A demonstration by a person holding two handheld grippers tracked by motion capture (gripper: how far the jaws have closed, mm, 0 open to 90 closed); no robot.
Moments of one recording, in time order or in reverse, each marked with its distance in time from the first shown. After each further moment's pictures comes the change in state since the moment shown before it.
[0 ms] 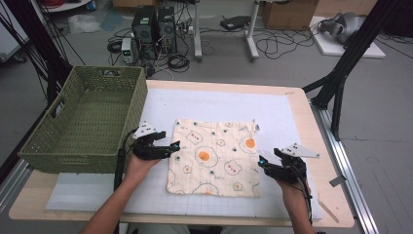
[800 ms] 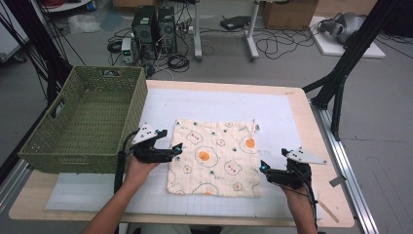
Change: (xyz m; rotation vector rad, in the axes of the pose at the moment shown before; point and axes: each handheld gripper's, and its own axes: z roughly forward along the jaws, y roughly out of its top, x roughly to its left) left arm -0.013 0.002 -0.006 -0.046 -0.018 0.097; right arm -0.004 -0.008 -0.011 -0.061 0.017 -0.031
